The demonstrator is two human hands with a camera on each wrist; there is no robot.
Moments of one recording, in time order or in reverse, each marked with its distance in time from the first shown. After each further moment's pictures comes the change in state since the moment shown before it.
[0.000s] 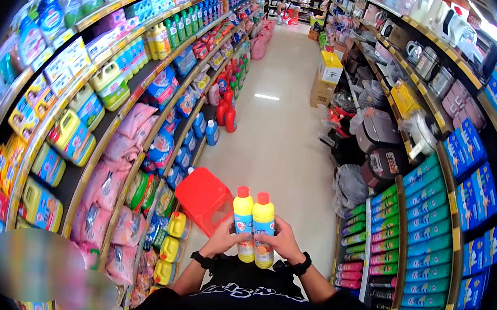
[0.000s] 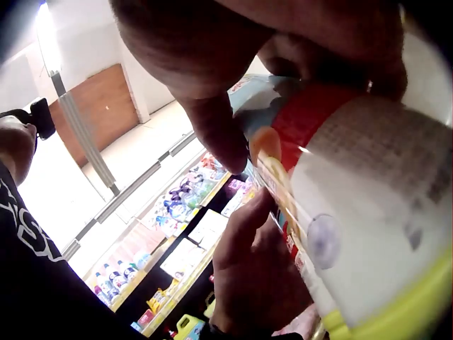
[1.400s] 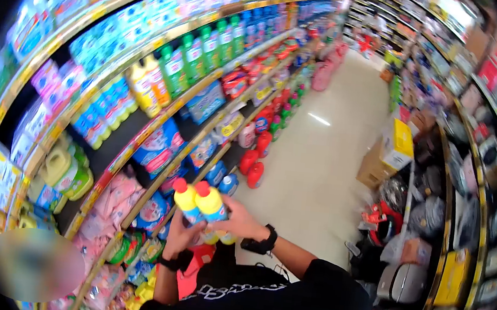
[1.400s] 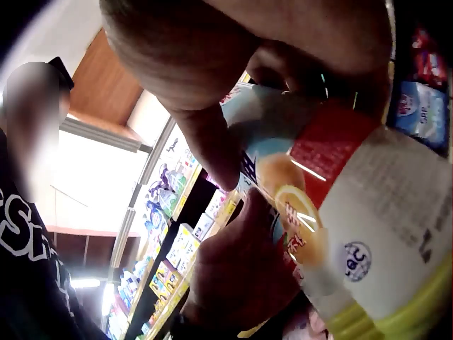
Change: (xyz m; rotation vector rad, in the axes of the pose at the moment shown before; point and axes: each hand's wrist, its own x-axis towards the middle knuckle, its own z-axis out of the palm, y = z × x) left_hand 0.533 0.126 -0.365 -0.108 0.798 0.199; right_hand 0.808 -0.089 -0.065 0.000 -0.780 -0.134
